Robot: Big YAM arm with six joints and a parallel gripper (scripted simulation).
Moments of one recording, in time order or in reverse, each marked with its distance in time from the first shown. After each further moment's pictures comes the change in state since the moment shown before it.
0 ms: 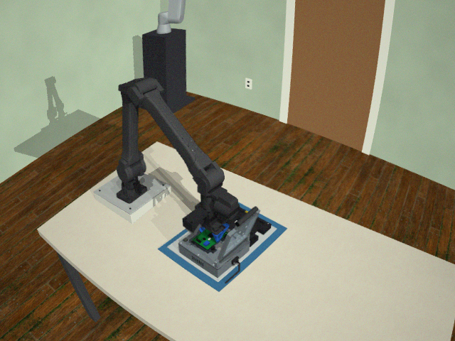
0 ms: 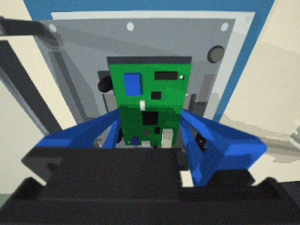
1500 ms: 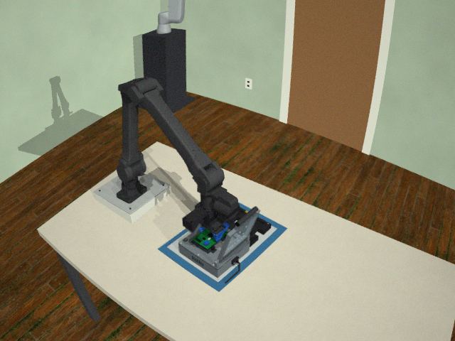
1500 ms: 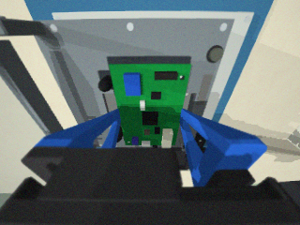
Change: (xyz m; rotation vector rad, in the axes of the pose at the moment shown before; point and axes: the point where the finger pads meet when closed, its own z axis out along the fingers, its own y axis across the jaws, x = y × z) arm 0.000 0.000 -0.001 -0.001 0.000 0.000
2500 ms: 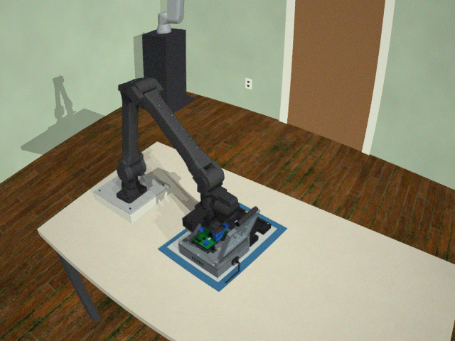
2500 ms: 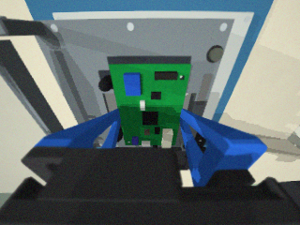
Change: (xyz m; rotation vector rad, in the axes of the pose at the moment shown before) arm 0.000 0.000 0.000 -0.001 0.000 0.000
